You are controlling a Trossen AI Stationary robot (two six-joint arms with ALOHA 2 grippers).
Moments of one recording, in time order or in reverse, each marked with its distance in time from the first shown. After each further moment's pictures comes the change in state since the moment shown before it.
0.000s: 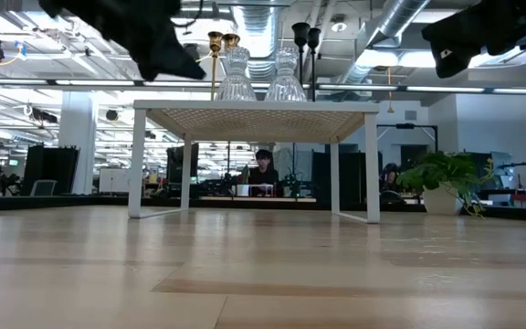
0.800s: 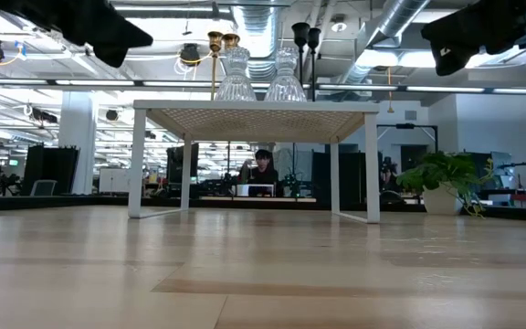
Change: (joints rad) left arm -0.244 -0.373 -0.225 0.010 0.018 0.090; right arm 0.000 0.000 0.000 0.011 0.007 -0.031
